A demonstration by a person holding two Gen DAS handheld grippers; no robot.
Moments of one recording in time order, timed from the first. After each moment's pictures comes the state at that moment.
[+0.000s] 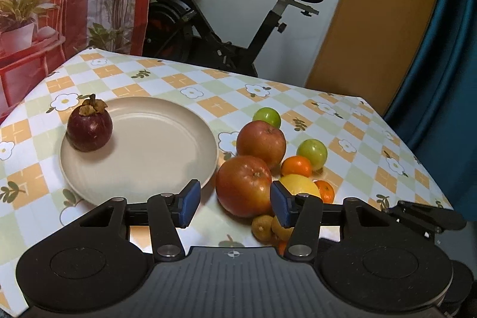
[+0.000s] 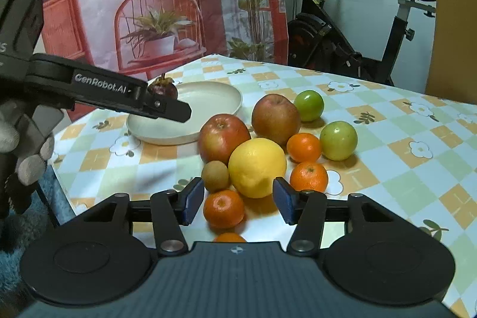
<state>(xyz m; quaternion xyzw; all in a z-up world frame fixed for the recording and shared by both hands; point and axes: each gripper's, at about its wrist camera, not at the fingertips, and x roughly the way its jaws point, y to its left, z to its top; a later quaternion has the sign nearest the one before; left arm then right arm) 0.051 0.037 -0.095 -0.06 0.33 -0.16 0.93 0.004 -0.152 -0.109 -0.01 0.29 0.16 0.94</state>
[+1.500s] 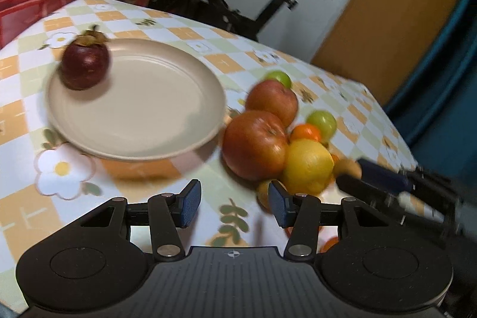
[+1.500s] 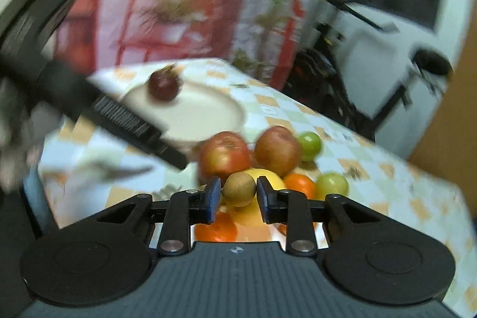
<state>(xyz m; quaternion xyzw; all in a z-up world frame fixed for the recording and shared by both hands) 0.066 0.042 -0.133 -0.11 0.39 -0.18 0.89 0.015 -0.120 -0.117 -0.15 0.24 0.13 0.95</state>
